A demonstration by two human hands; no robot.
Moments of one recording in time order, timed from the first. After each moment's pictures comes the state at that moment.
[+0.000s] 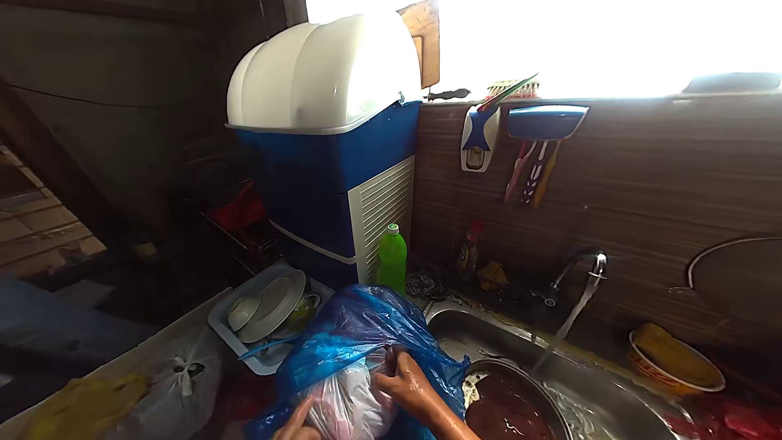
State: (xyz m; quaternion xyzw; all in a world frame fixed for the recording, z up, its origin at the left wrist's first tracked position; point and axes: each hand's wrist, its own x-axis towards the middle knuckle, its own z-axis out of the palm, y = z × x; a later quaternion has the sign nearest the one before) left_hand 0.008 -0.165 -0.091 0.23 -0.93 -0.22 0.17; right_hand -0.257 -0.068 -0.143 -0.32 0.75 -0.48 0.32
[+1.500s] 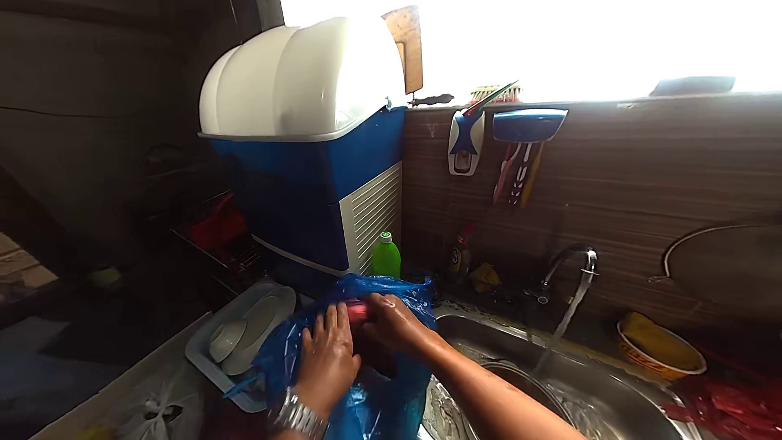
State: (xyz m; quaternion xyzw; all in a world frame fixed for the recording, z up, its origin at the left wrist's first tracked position) left_hand -0.161 -0.225 -0.017 0.28 -0.96 -0.05 0.03; right_hand -0.314 -0.137 -0.032 -0.53 0.78 -0.32 0.11
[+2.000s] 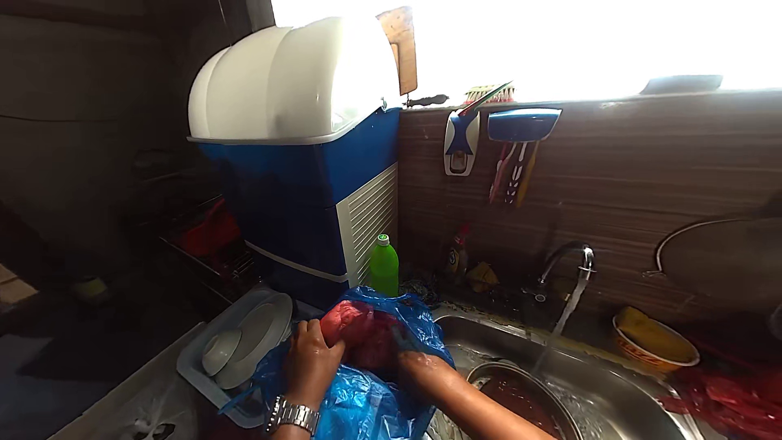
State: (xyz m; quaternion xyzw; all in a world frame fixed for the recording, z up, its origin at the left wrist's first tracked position) left_hand -0.169 -0.269 -0.058 0.41 -0.89 -0.13 0.15; right_hand -0.287 -0.083 -0.080 -0.43 0.87 -0.08 0.23
